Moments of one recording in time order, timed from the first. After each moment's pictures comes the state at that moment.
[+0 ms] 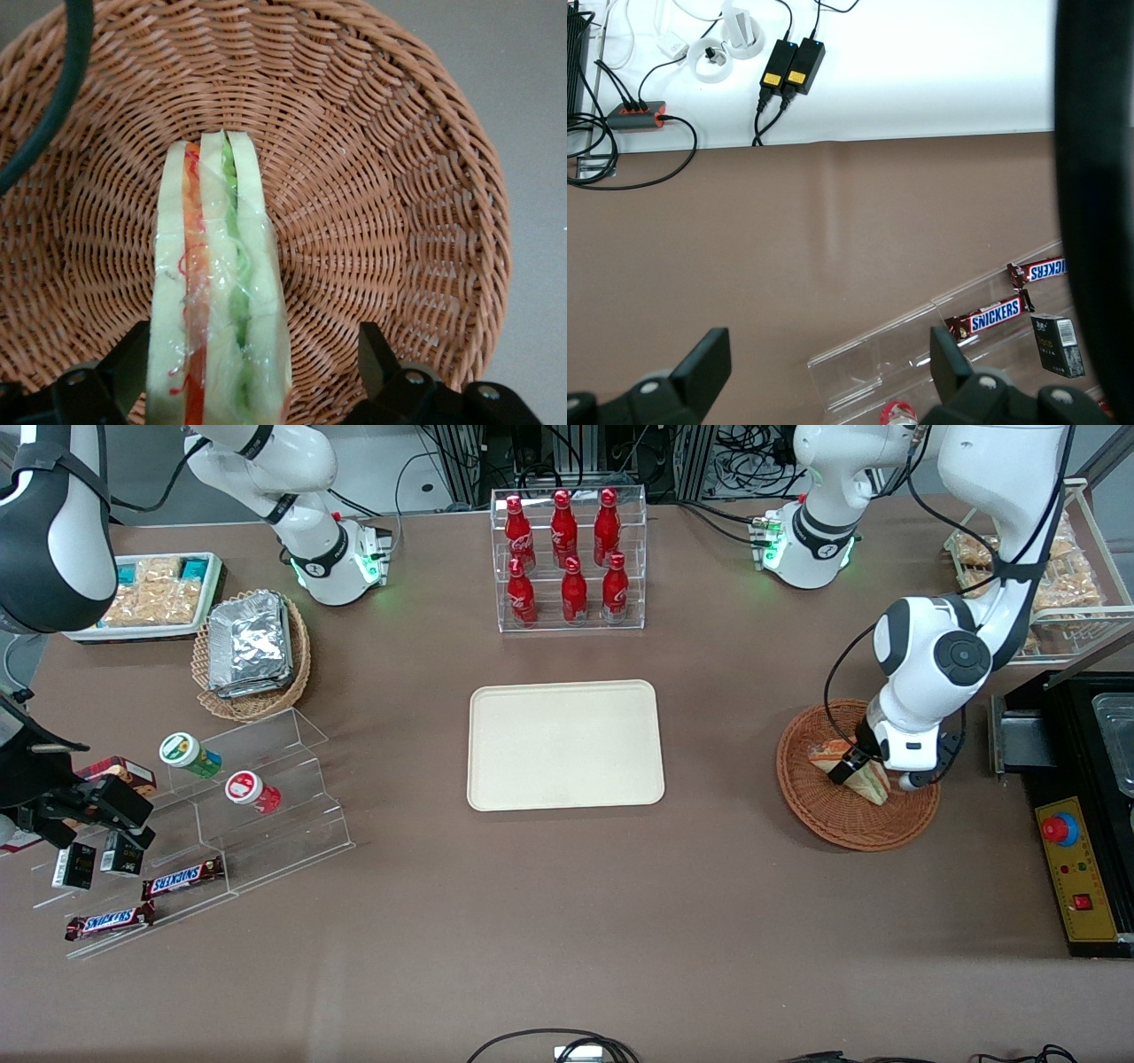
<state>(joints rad) 0.04 0.18 -0.10 -2.42 0.04 2.64 -0.83</state>
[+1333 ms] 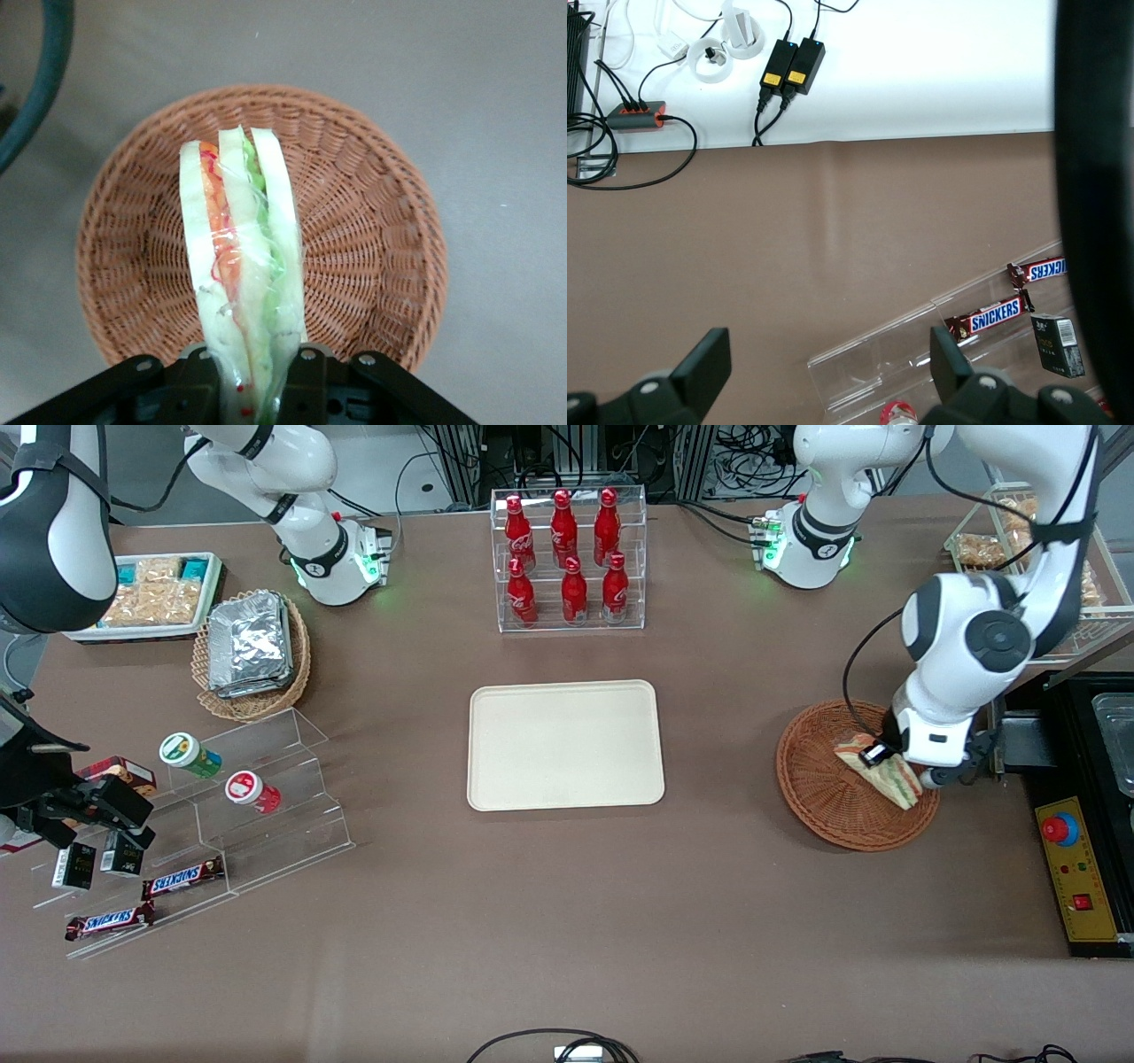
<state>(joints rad) 0.04 0.04 -0.11 -2.25 0.12 2.29 -0.67</state>
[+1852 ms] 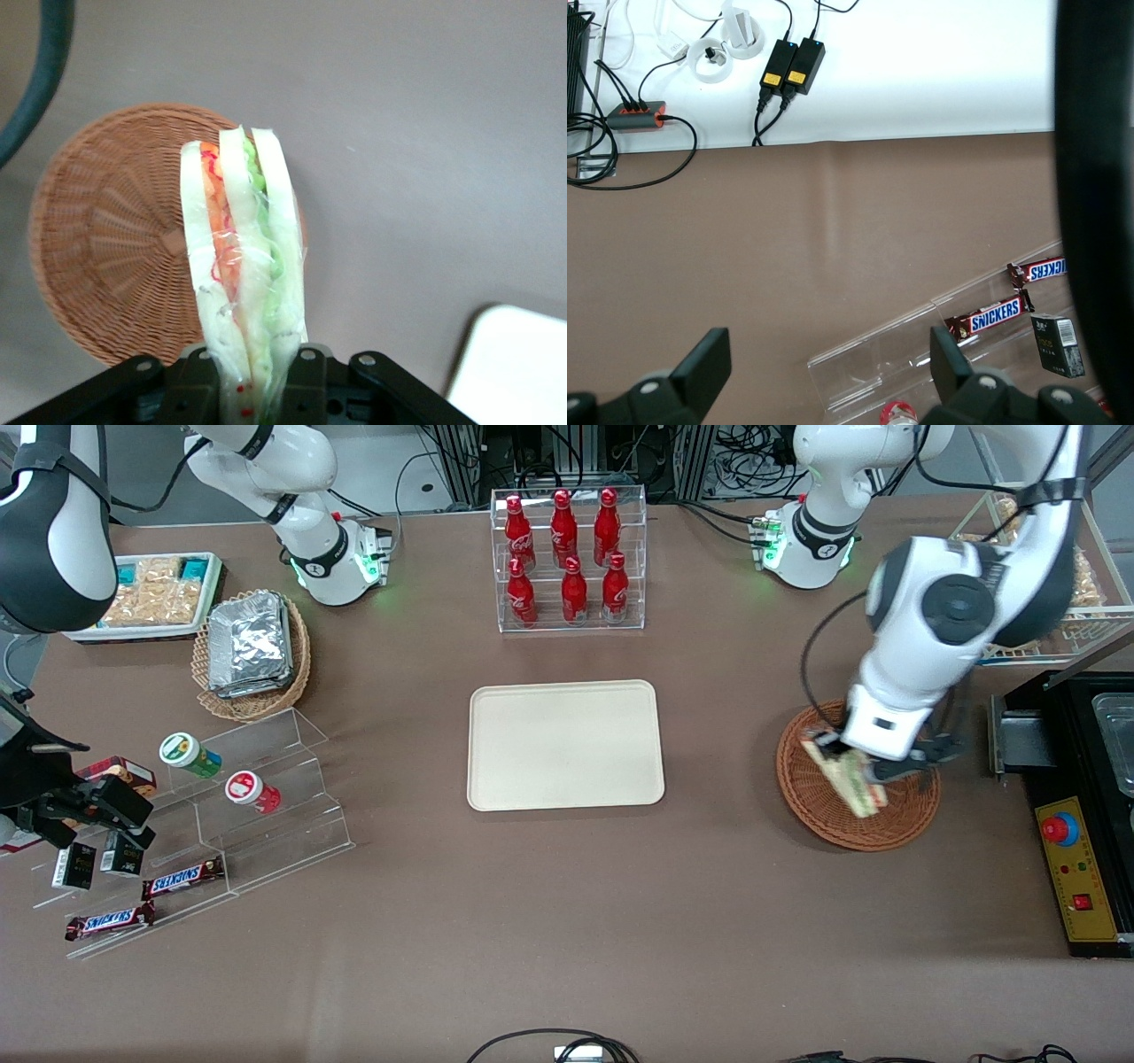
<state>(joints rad) 0.03 0.04 -0.33 -2.07 0.11 2.12 -0.62</state>
